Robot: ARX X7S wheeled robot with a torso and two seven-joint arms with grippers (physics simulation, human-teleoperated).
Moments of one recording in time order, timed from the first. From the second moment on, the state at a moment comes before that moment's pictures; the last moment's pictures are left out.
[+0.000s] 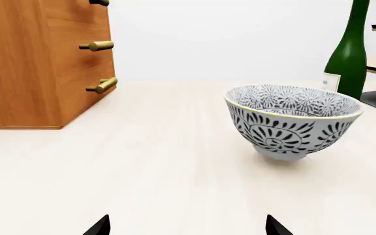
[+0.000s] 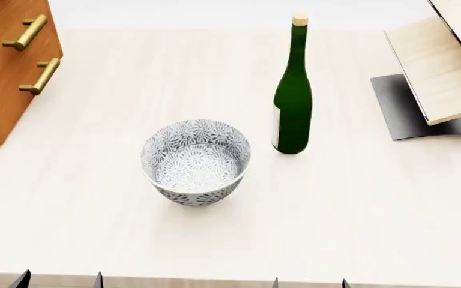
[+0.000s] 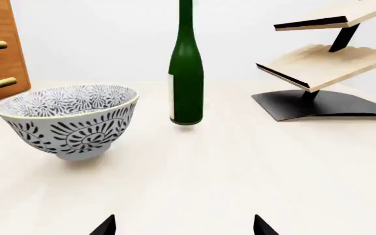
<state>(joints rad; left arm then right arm) 0.00 0.00 0.00 0.00 0.00 0.00 0.00 0.00 0.00 0.00 0.00 0.00 0.00 0.00</state>
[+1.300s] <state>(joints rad) 0.22 -0.14 0.11 0.67 -0.02 0.04 -0.18 -0.21 0.14 -0.09 -0.63 0.09 -0.17 0.14</state>
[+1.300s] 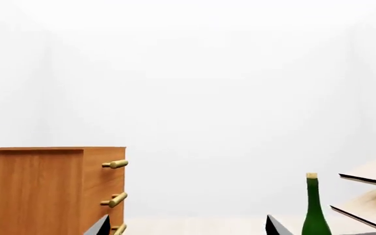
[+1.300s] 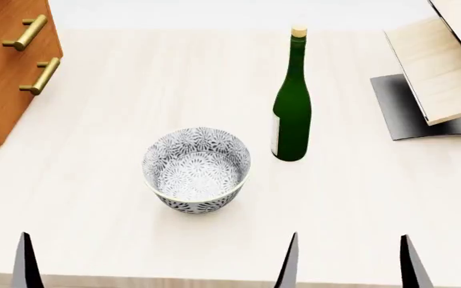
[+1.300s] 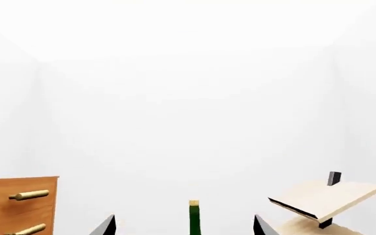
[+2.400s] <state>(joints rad) 0.25 -0.19 0.15 0.70 -0.01 0.14 -0.23 -0.22 0.18 -0.12 -0.65 0.12 -0.25 0.19</state>
